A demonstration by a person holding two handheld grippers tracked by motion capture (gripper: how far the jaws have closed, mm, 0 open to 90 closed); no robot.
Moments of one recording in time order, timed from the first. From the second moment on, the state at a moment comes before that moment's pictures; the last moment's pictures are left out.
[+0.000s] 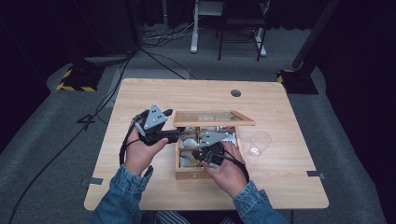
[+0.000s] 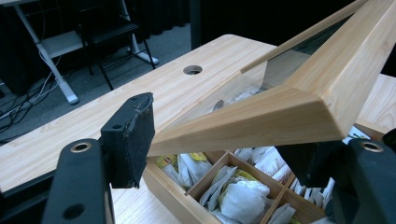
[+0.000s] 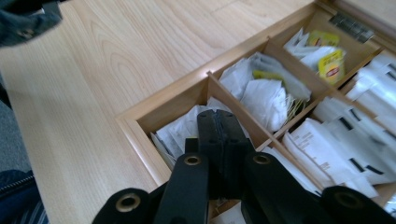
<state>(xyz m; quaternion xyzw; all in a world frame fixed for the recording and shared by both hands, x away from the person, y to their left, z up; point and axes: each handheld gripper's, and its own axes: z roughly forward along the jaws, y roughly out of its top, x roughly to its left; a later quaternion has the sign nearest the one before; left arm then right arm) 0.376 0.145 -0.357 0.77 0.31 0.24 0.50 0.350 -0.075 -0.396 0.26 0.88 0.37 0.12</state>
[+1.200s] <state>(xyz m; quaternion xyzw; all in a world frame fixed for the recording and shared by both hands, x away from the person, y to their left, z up) 0.378 0.145 -0.357 0.77 0.31 0.24 0.50 0.338 -0.136 -0.336 0.29 0.84 0.42 0.17</state>
